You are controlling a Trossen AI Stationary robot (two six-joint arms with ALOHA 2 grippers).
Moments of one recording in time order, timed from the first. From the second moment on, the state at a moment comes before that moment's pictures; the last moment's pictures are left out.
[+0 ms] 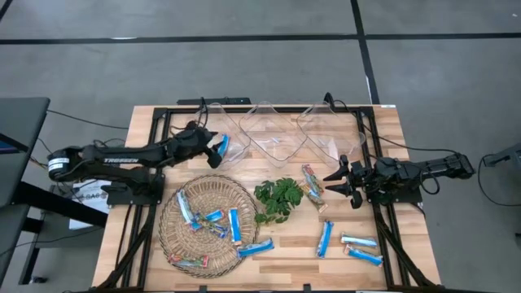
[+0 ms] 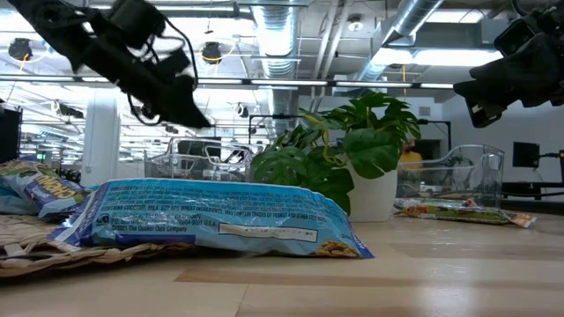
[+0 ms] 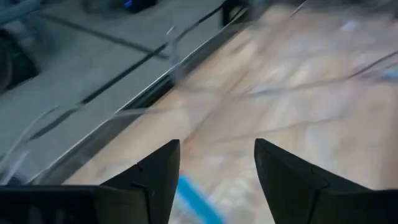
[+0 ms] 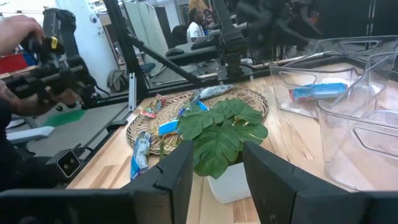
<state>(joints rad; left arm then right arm) 0.33 1.02 0.42 0.19 -0.31 -0.05 0.15 0.10 0.01 0.01 0.00 0.18</state>
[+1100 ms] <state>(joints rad) -0.47 1.04 0.52 -0.08 0.05 -0.42 0.15 0.10 0.01 0.01 0.00 0.18</state>
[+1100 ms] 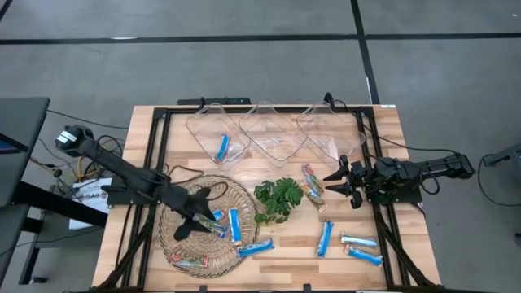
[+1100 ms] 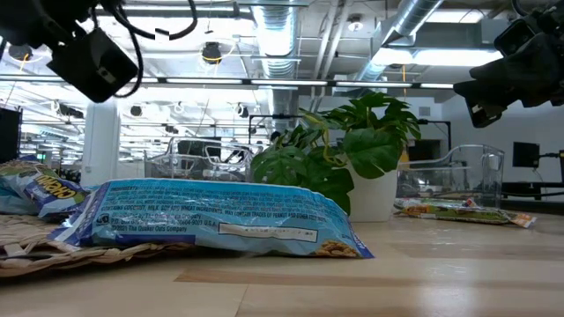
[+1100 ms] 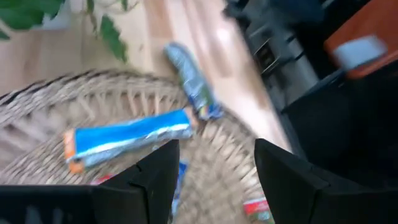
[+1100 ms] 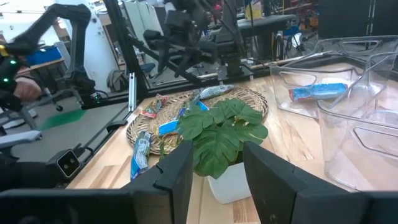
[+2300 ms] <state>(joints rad) -0.59 1.57 0.86 -0.62 -0.19 -0.27 0.15 0.10 0.01 0.01 0.00 0.18</state>
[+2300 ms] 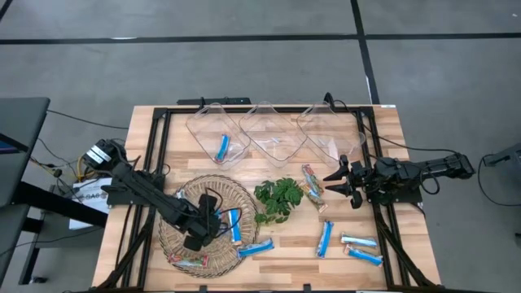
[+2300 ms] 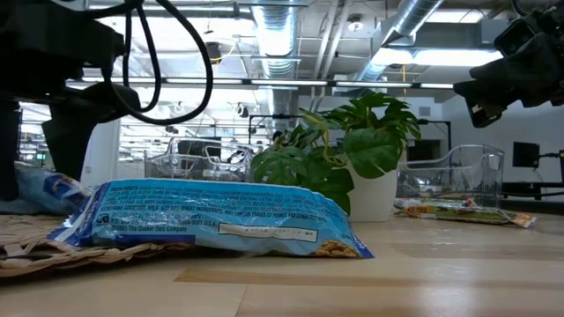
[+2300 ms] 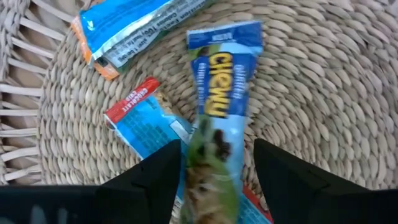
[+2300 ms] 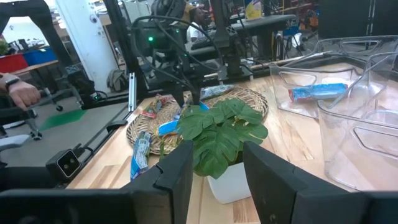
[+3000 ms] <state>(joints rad) -0.59 1.56 0.85 -0.54 -0.19 -0.29 0.15 0.10 0.01 0.01 0.00 0.18</state>
